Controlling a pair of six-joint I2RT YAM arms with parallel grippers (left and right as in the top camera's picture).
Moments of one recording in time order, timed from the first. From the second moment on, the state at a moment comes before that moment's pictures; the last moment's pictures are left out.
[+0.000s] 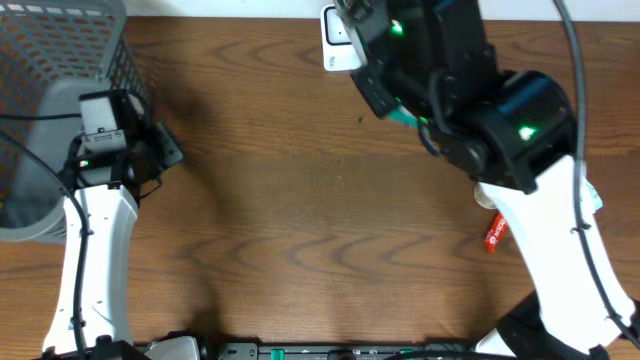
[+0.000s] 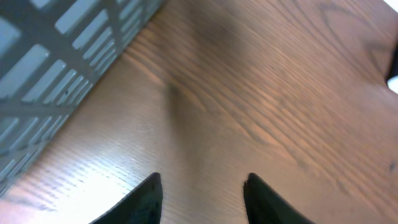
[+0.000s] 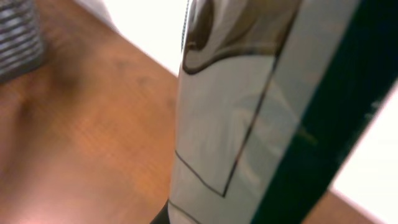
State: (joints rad) left arm 0.20 1.38 1.12 -0.73 0.08 -0.40; right arm 0.66 1.76 2.38 -1.19 0.29 -0.19
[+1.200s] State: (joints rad) left arm 0.19 1.40 1.12 -0.35 0.08 -0.26; right arm 0.71 1.80 2.39 -1.13 0.35 -0.43
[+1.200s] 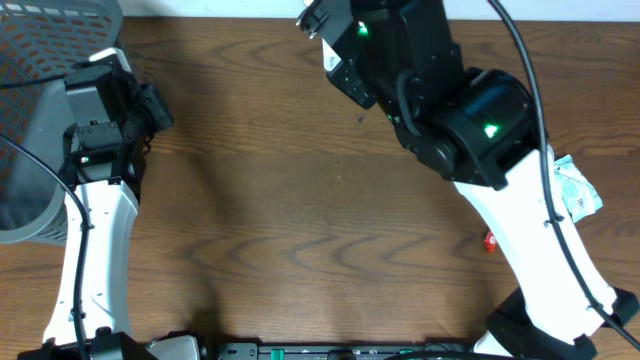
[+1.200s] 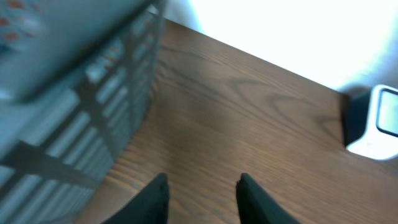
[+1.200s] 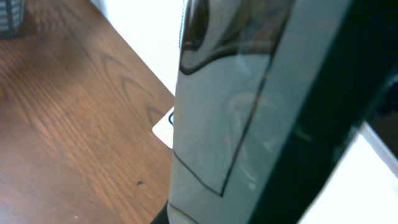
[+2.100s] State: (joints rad) left arm 0.18 1.41 1.12 -0.39 0.10 -0.25; right arm 0.70 2.35 2.39 -0.31 0.66 -1.24
